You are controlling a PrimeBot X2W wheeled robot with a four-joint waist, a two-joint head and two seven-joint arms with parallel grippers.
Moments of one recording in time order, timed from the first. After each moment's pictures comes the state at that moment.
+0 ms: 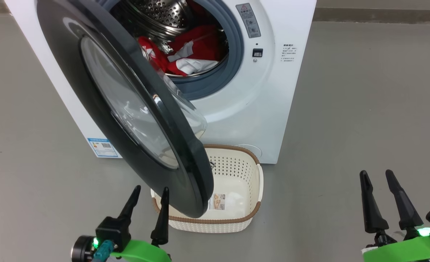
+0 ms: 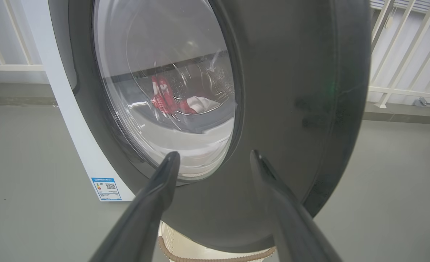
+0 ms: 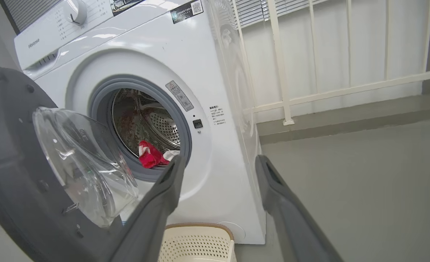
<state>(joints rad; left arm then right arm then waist) -0.18 0.05 -0.27 0.36 -0.27 0.06 -0.25 0.08 -0.09 -0.05 0.05 0.49 0.12 -0.26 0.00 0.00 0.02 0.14</state>
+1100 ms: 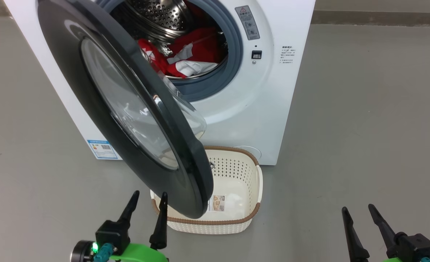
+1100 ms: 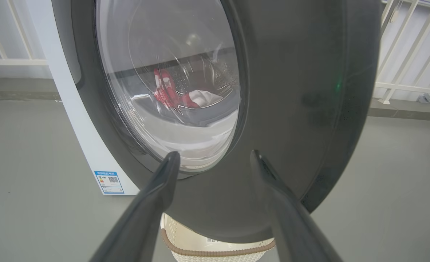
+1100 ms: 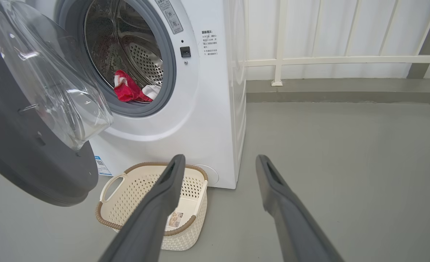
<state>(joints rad) -0.17 0.05 -0.26 0.38 -0.27 0.06 -0.25 0.13 -0.04 -0.07 0.22 0.24 0.12 -0.26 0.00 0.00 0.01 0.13</state>
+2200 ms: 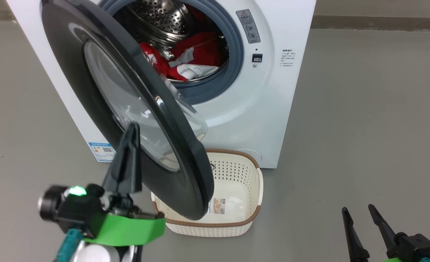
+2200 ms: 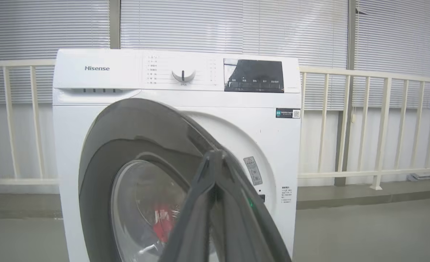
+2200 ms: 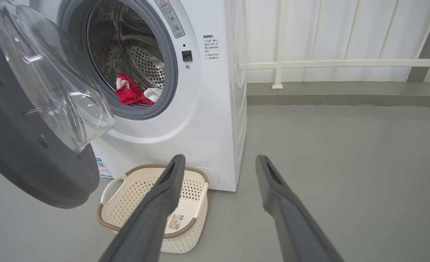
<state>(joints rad) -0.23 0.06 -0.22 0.00 -0.19 0.09 -0.25 0.13 -0.04 -0.06 0.22 0.24 0.12 -0.26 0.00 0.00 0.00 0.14</state>
